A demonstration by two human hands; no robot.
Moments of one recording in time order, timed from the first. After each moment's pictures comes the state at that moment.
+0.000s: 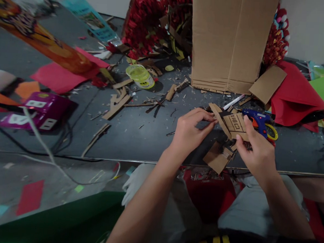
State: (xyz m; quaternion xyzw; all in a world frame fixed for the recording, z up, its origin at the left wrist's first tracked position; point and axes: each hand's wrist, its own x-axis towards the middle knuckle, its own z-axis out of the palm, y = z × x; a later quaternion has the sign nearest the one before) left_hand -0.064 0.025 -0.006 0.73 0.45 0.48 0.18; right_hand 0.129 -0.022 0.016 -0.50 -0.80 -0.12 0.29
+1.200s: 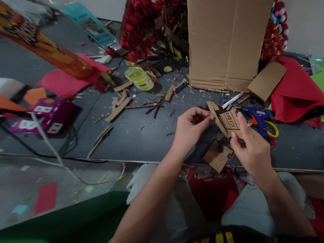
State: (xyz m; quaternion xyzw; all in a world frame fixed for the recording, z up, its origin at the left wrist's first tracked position) left_hand -0.049 0.027 -0.010 0.43 0.50 0.56 0.50; right_hand 0.120 -0.022 0.015 -0.50 -0.81 -0.15 0.28
